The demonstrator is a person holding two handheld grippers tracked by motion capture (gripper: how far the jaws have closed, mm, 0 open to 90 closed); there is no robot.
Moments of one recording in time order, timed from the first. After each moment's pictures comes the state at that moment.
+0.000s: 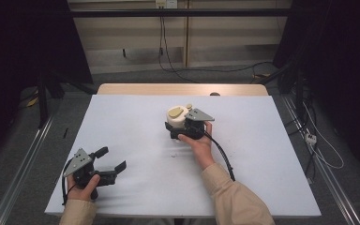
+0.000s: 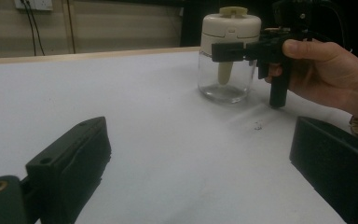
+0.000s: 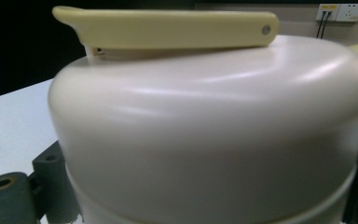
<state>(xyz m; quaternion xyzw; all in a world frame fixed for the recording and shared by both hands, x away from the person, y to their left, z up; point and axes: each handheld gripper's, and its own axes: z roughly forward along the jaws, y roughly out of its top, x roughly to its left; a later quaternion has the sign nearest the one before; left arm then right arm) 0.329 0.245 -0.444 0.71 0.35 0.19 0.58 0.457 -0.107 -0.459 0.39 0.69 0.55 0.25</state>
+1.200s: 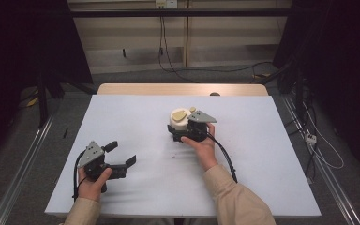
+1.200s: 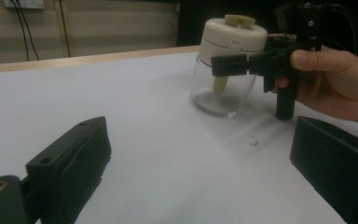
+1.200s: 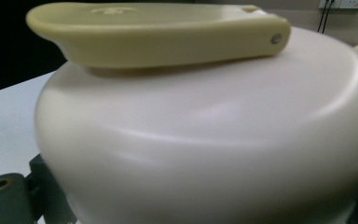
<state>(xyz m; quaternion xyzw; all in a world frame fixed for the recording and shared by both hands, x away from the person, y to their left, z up) 0.346 0.211 -0.433 0.72 0.34 0.18 0.58 0.449 -0.115 -0.460 0.40 0.70 0.55 0.24</state>
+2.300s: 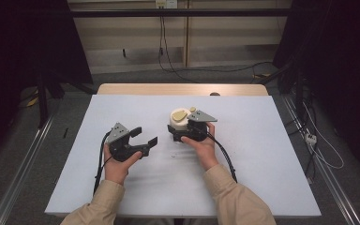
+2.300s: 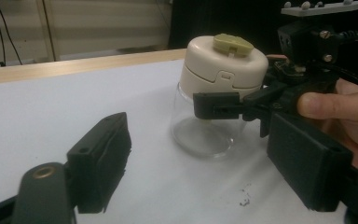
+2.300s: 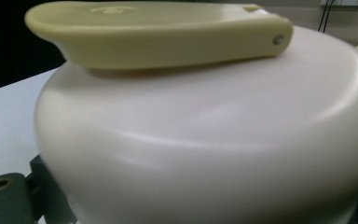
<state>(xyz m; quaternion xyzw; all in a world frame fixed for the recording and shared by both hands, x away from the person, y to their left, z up) 0.390 0.147 -0.416 0.73 0.35 0.16 0.57 0.450 -0.115 -0.460 0.40 0.70 0.54 0.24</state>
